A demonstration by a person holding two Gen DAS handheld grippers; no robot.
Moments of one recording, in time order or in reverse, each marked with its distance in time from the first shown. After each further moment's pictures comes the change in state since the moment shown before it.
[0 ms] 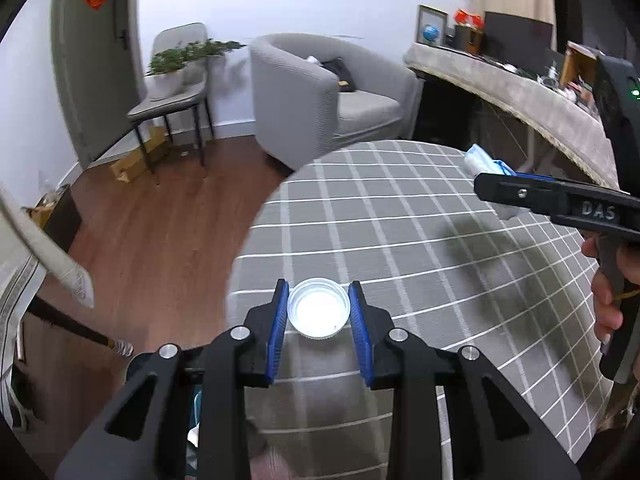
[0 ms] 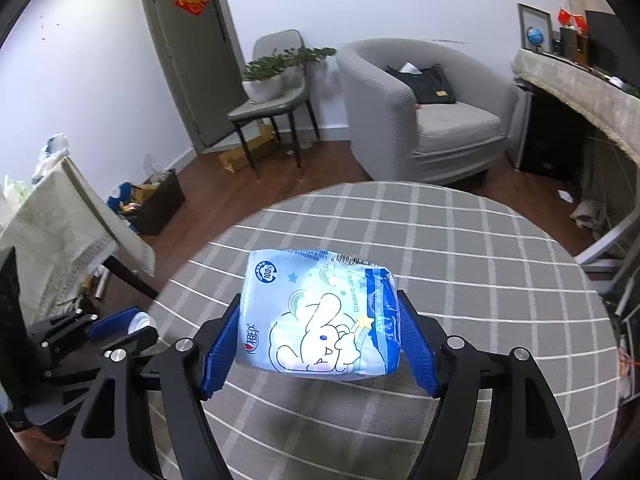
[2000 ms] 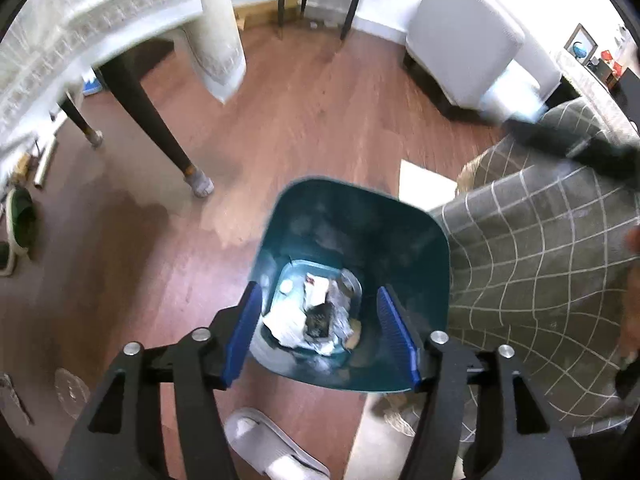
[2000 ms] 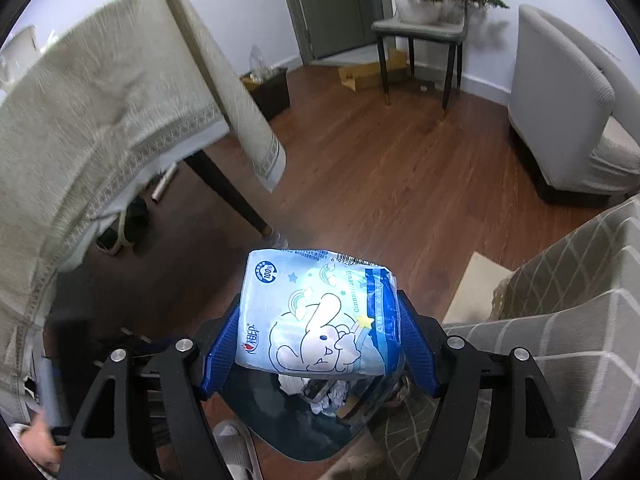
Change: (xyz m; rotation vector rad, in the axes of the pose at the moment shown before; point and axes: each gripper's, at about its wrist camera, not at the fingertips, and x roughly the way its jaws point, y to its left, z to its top) left arm 0.010 0.256 -0.161 -0.401 0.304 0.142; right arm 0.194 0.282 -0.056 -0.275 0.303 0.202
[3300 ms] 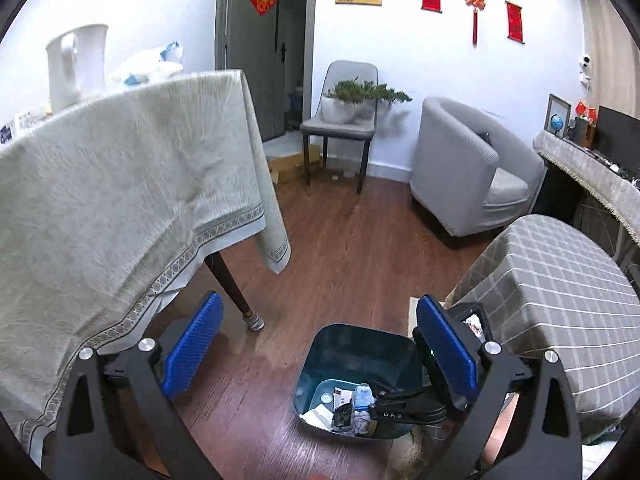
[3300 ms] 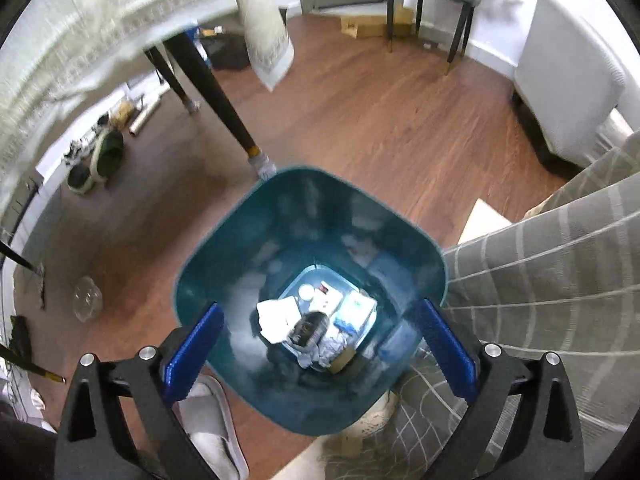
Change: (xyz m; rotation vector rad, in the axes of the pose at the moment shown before) left arm -0.205 -0.039 -0.023 0.041 -0.535 0.125; right arm 0.040 0.038 -0.071 -0.064 0.082 -0.092
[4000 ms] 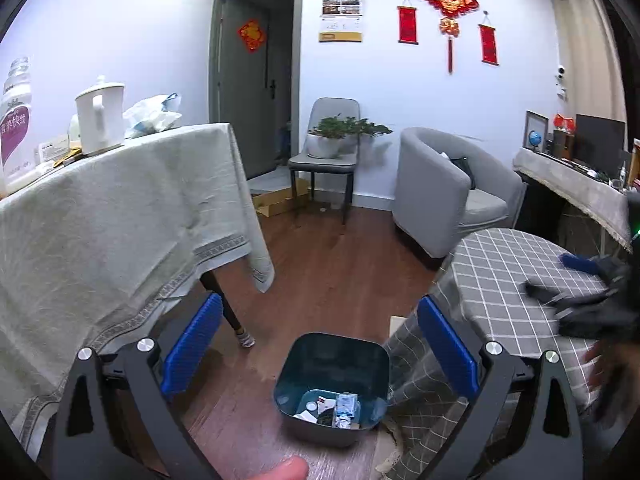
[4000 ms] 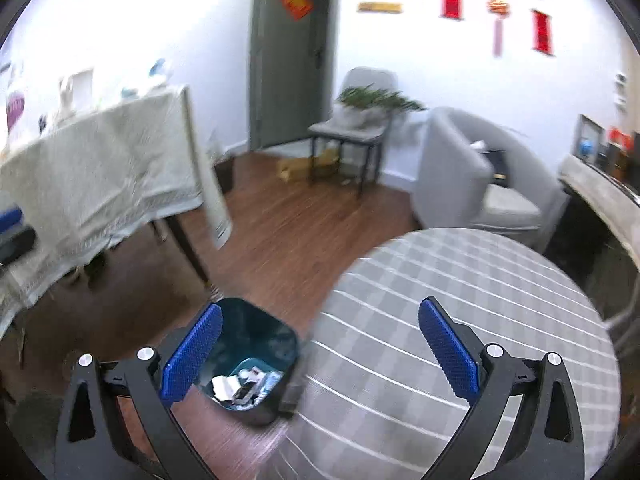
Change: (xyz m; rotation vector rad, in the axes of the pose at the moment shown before) left arm -0.082 -0.041 -0.023 0.036 -0.123 -0.022; right arm -0.294 -0.078 -0.074 0.074 -0.488 -0.225
